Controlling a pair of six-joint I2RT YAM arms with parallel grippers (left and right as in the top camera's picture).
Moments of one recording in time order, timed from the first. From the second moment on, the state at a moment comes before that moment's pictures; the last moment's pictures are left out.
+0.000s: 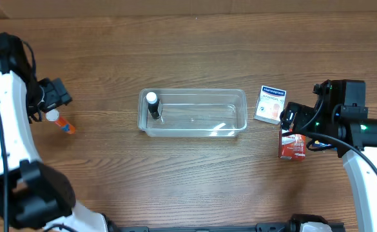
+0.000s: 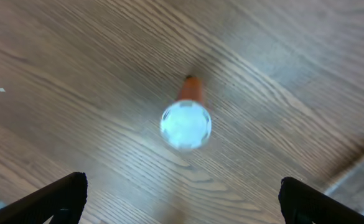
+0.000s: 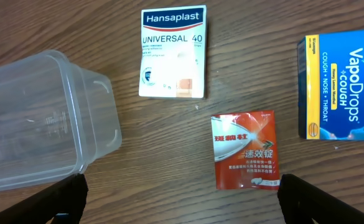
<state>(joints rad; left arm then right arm) 0.37 1.79 1.73 -1.39 -0.11 -0.23 -0.09 1.19 1.08 -1.02 -0.15 0.23</state>
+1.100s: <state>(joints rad) 0.37 2.01 1.73 -1.38 -0.10 -0.19 -0.09 1.19 1.08 -1.02 -0.15 0.23</state>
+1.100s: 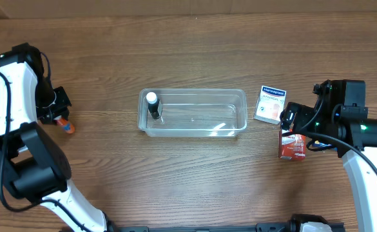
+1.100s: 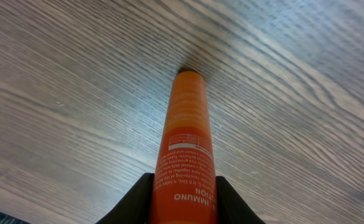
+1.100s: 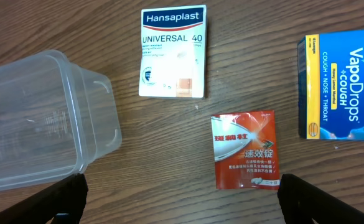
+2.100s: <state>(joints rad) -0.33 1.80 1.47 -1.23 -0.02 -0.43 -0.09 1.19 1.08 -1.02 -0.15 0.23</state>
